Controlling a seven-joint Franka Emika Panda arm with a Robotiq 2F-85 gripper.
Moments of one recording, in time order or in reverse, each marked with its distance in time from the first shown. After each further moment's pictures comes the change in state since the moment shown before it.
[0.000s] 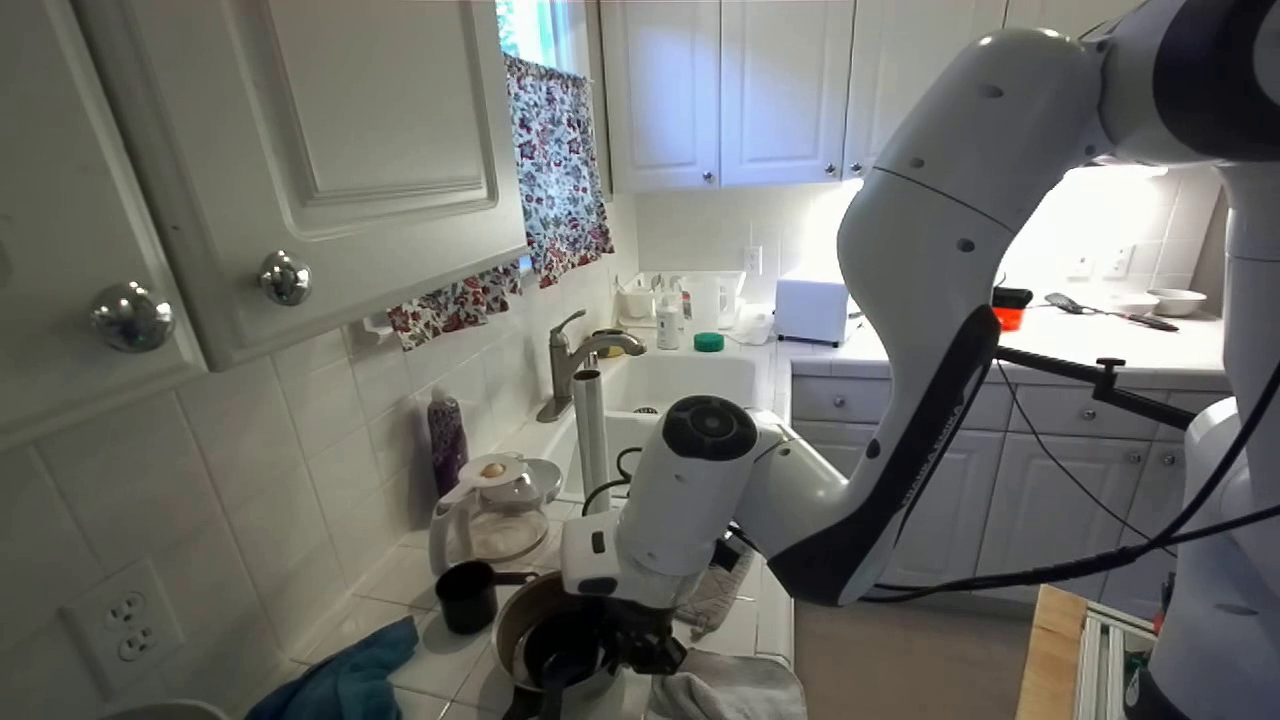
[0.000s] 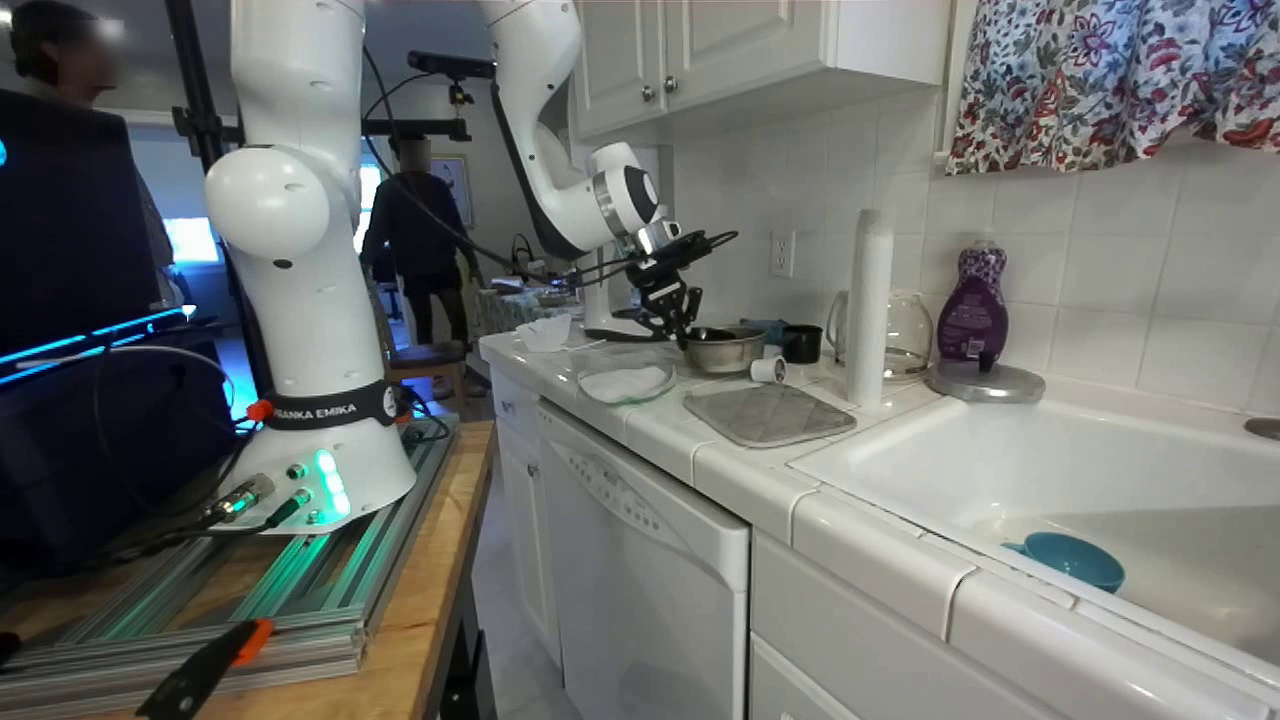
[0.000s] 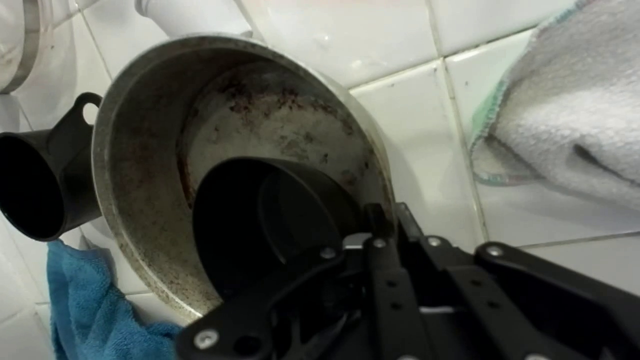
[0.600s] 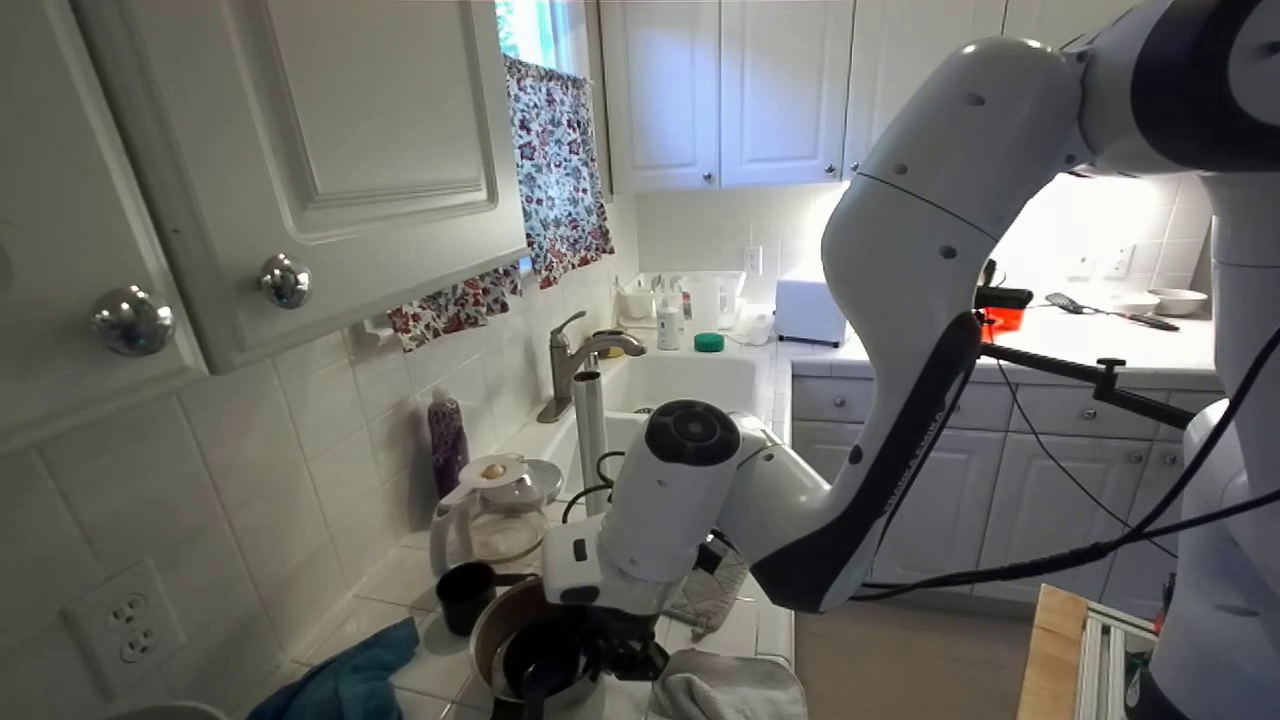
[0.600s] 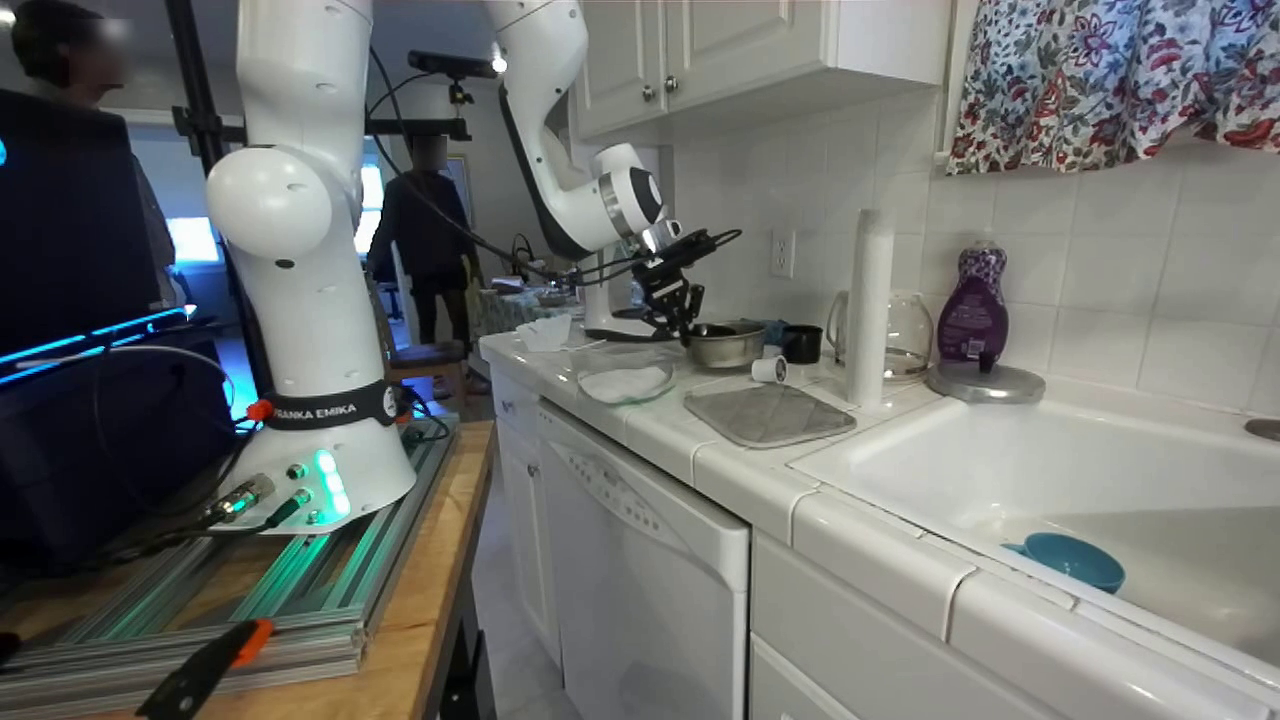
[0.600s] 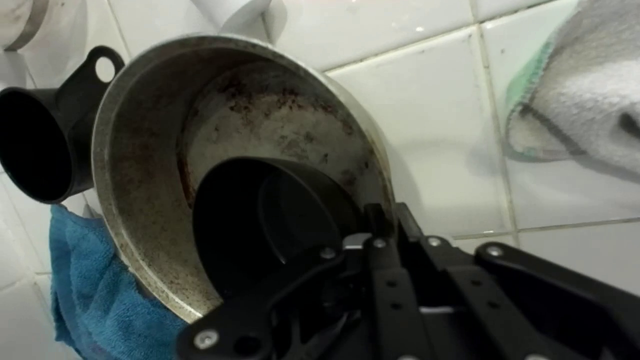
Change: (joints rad) arm 0.014 0.037 0.007 0.051 -0.001 0.000 -0.037
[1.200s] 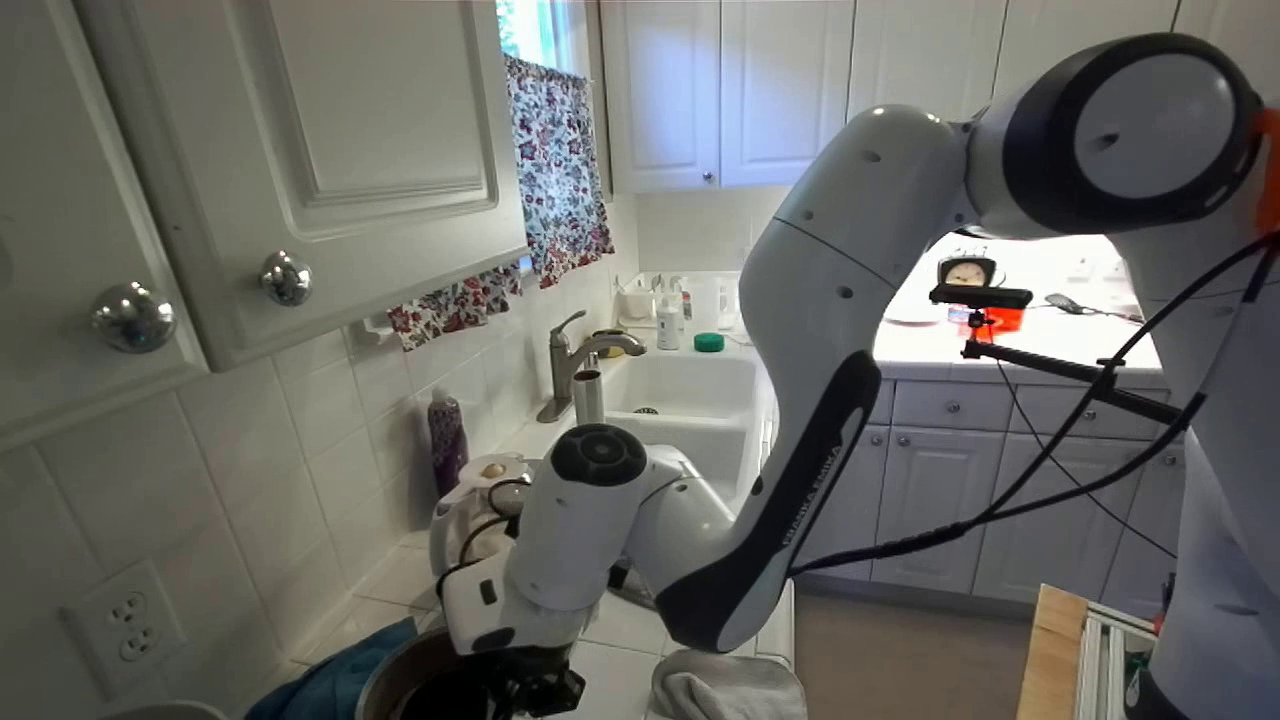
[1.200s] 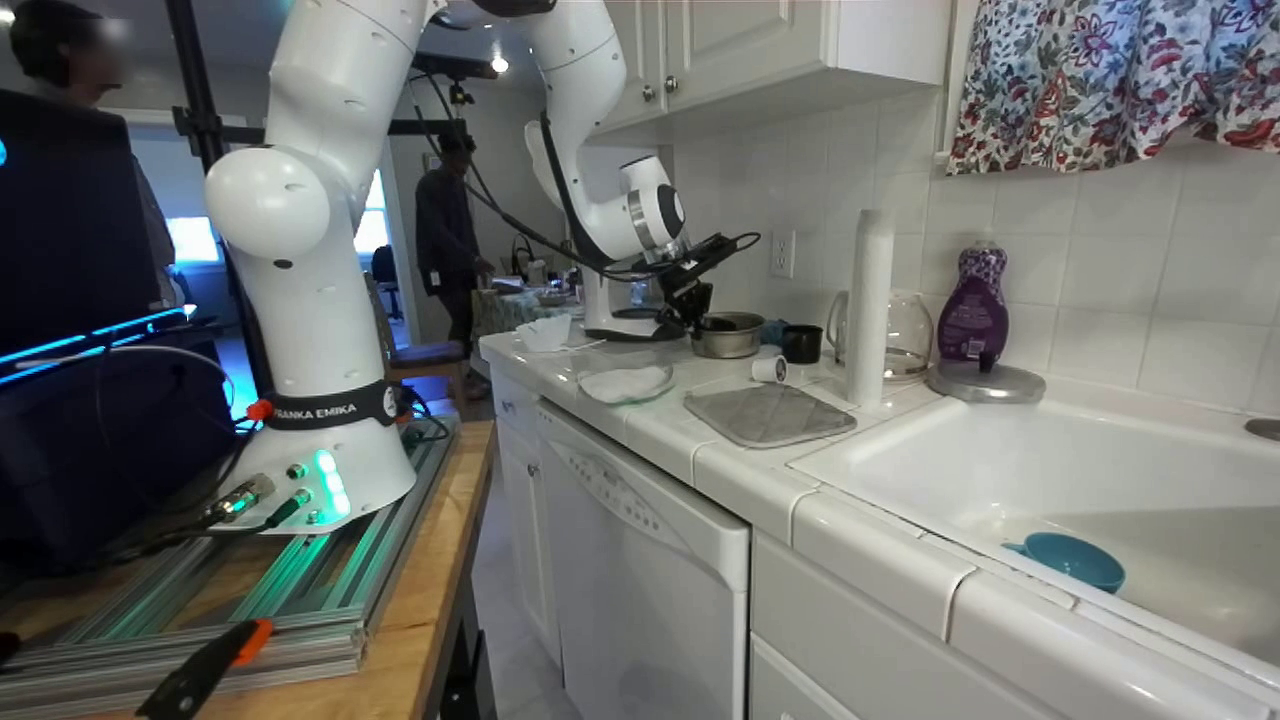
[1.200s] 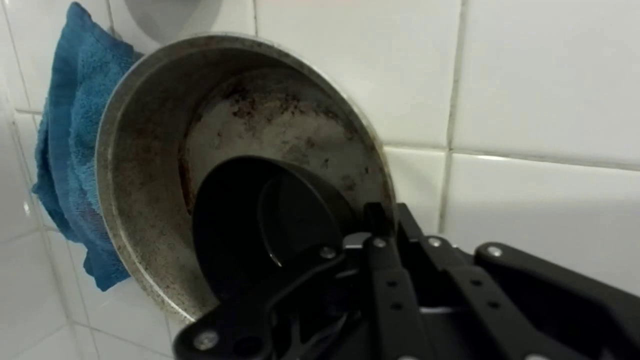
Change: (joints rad) arm -0.018 0.225 0.102 0.264 0.065 -0.012 -0.321
